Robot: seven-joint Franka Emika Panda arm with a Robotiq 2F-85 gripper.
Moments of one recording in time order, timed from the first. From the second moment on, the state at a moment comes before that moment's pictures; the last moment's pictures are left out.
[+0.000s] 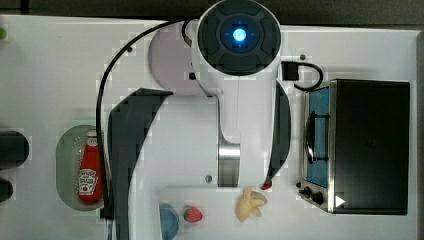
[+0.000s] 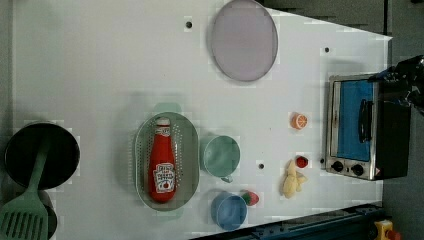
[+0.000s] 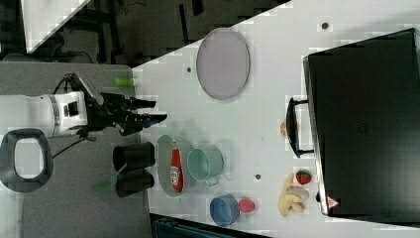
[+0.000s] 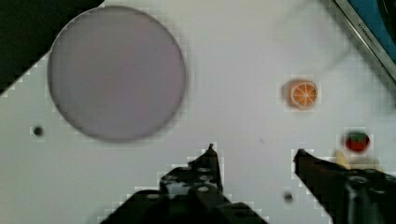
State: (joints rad) arm -0.02 0.02 0.01 -1.79 -0.01 0.22 -0.05
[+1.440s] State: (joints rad) arm 0.03 0.02 0.62 -1.93 0.03 0.35 -0.06
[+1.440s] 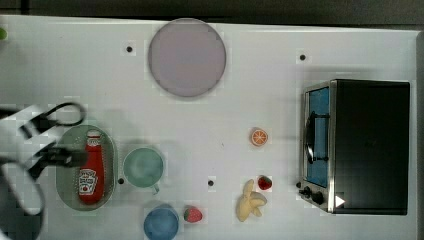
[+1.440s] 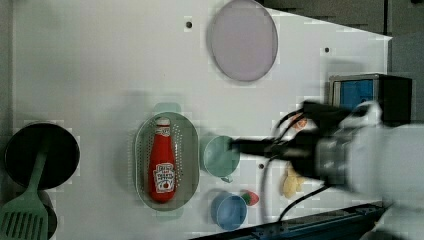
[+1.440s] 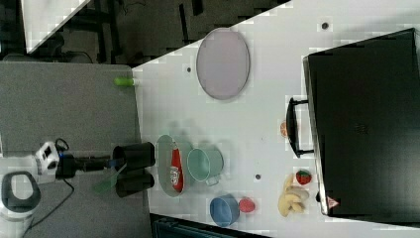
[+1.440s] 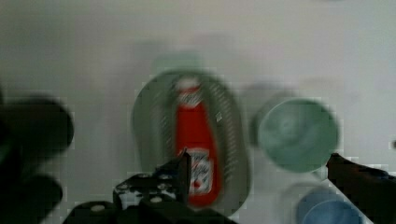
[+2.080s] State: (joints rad) arm 0.08 0.21 0.76 -2.08 -0.10 0.65 0.05
